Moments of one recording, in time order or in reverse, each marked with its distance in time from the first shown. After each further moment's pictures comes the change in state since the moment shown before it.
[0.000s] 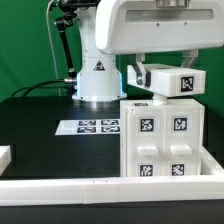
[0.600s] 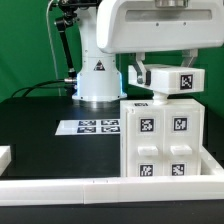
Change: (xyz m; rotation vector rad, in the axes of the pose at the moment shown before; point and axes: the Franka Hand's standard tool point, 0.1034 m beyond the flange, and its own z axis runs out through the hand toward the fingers) arm -0.007 -0.004 0.000 -0.003 0.016 0.004
